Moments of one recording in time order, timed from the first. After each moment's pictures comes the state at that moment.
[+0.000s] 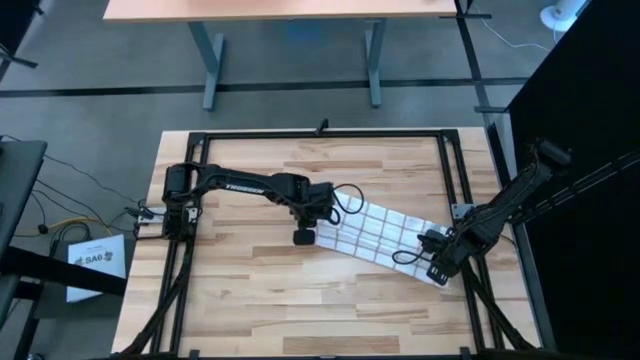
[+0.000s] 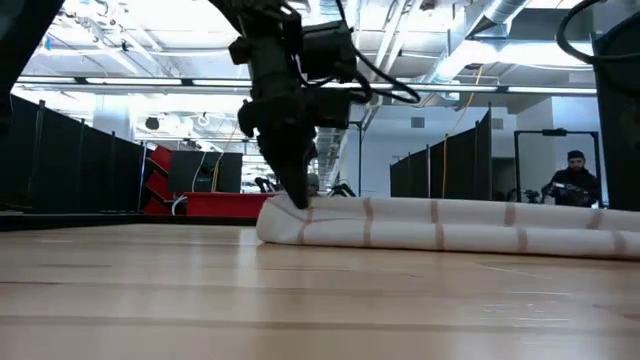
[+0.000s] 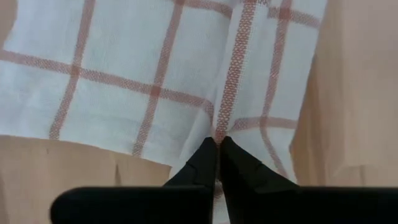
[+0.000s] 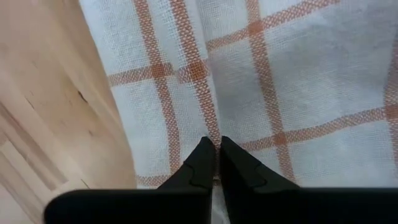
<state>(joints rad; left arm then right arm) 0.09 1.95 1.41 -0.75 0.08 0.16 0.76 0.97 0.42 -0.76 0.03 1.37</state>
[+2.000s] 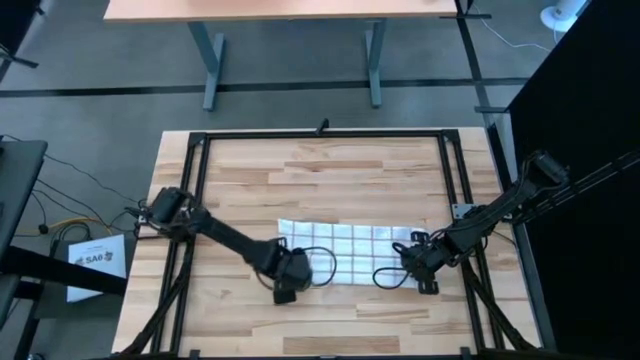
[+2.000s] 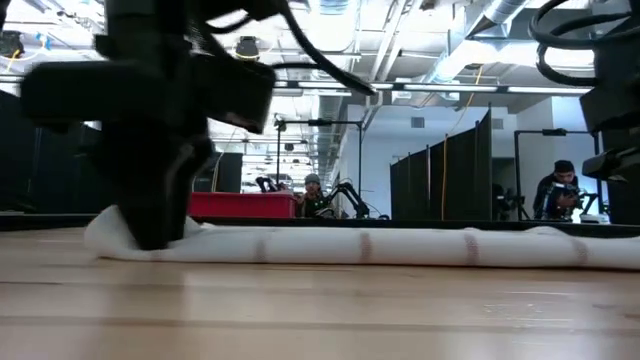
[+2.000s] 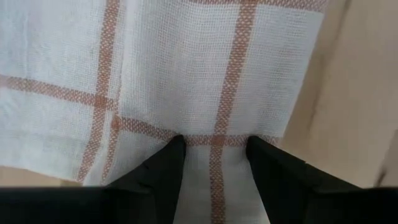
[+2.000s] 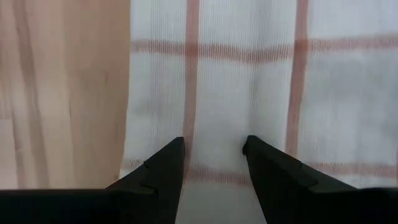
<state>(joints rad) -0.41 1.93 1.22 -0.77 -0.11 -0.58 0.61 1.28 0.52 -0.48 0.04 0.62</state>
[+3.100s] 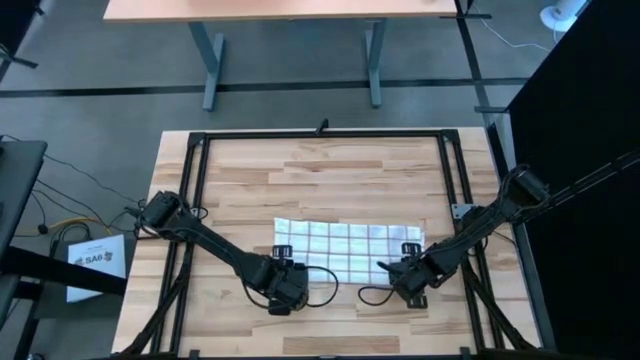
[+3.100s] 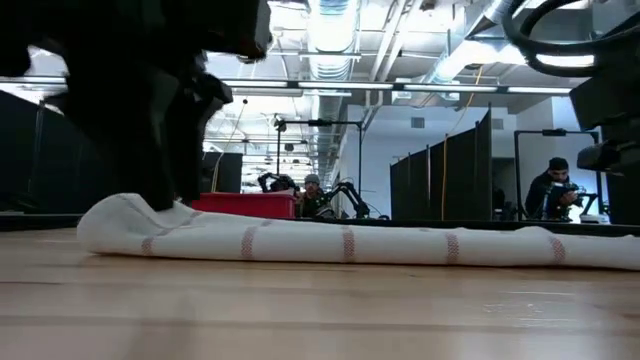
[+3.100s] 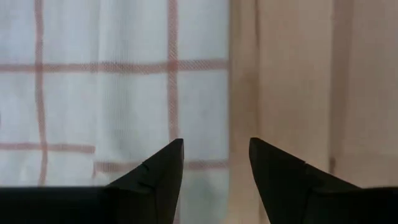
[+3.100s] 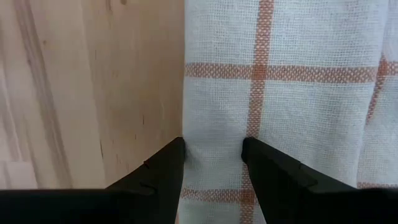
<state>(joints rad) -0.51 1.91 1.34 -0.81 -0.28 -0.44 0.64 1.58 0.77 -0.59 0.05 0.67</state>
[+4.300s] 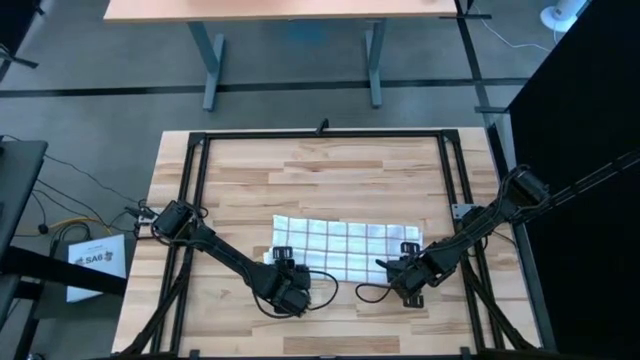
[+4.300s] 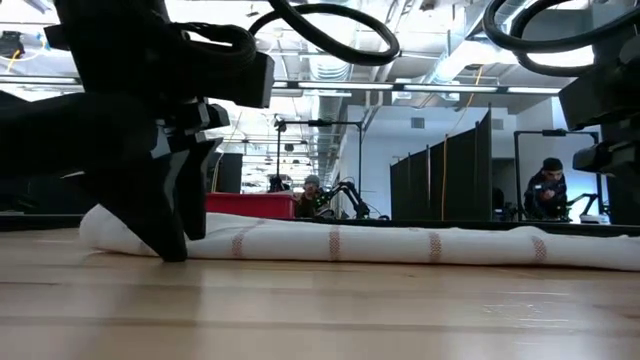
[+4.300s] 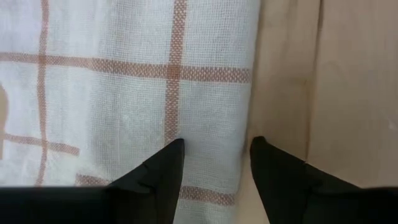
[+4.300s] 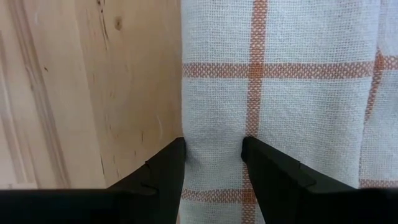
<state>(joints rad) -0.52 2.06 1.34 -0.84 -0.42 -0.53 0.64 1.58 0.77 -0.56 0.06 0.71</state>
